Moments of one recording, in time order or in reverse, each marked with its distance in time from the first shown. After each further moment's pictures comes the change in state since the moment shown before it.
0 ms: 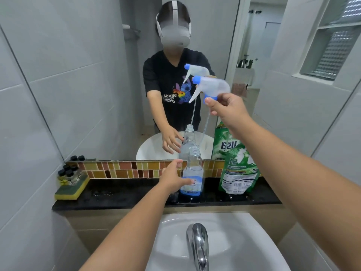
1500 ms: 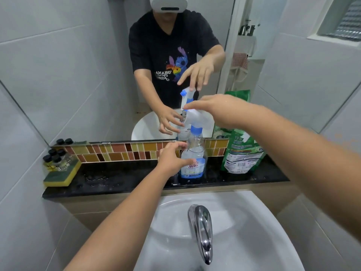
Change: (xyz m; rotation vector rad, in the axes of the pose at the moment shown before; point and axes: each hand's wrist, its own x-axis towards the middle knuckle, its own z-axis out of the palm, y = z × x) left_hand 0.010 -0.007 0.003 -0.038 0.005 0.044; right_hand -0.007 0.025 0.013 -1.299 -0.696 -0.265
